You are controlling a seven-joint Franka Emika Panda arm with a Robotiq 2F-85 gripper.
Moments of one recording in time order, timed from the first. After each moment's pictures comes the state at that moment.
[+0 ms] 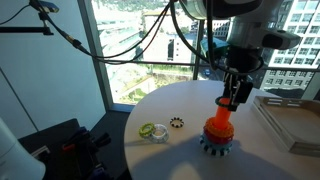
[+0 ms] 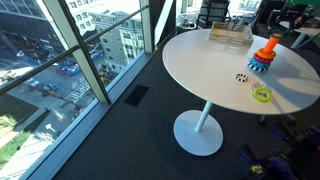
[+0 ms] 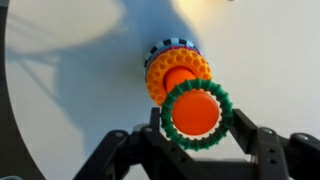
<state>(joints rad) -0.26 0.38 -0.27 -1.75 0.13 2.10 0.32</state>
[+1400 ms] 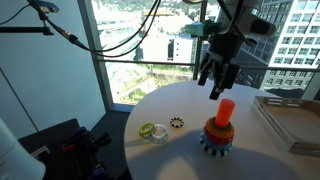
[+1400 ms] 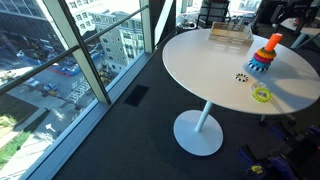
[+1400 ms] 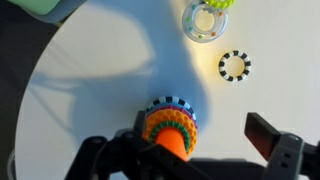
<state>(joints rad) -0.24 0.32 -0.23 -1.72 0.06 1.79 0.13</state>
